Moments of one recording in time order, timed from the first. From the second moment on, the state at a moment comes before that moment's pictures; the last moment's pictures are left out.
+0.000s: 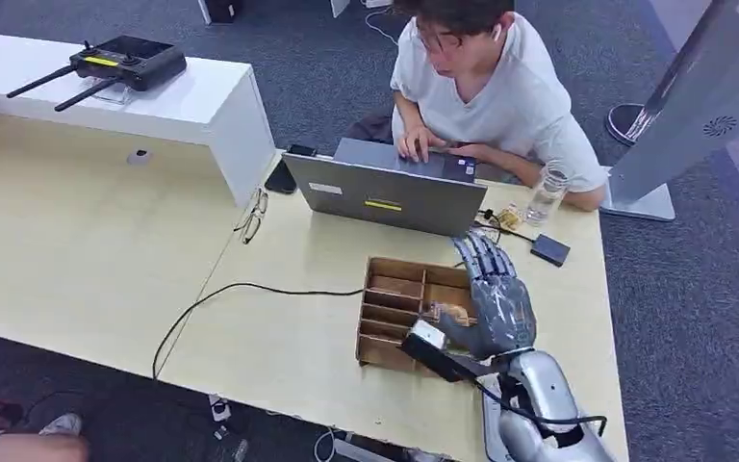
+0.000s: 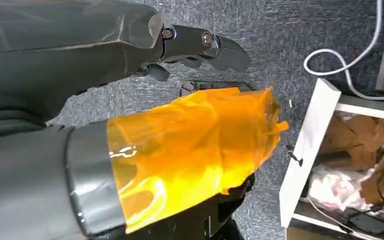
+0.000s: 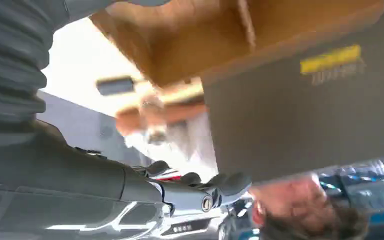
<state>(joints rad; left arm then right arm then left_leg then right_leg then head) -0.07 -0.17 1.00 -0.24 -0.91 -0.22 -0.21 -0.27 -0.05 0.63 -1.19 1.04 -0.37 0.04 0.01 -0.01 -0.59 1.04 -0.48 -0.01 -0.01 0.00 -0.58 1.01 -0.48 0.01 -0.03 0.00</state>
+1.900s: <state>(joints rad) -0.06 -0.17 1.00 -0.24 -0.94 -0.22 -0.20 -0.10 -0.01 0.60 -1.23 1.09 -0.38 0.05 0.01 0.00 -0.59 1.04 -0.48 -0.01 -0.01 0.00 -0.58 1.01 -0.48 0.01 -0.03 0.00</state>
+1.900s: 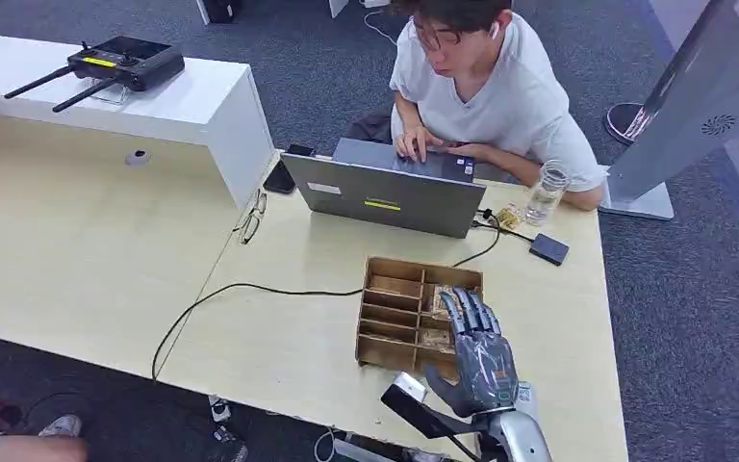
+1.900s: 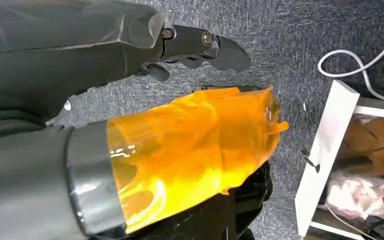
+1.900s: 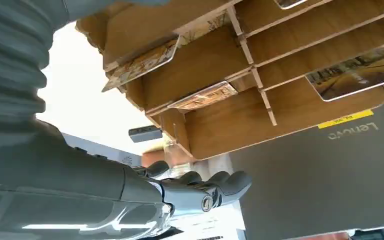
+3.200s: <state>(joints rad) -0.05 -0.17 1.00 -0.24 -0.94 -0.22 -0.20 -0.27 -0.11 0.57 -1.07 0.95 -0.38 -0.10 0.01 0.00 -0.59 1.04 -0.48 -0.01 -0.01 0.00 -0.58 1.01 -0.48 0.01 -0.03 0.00</state>
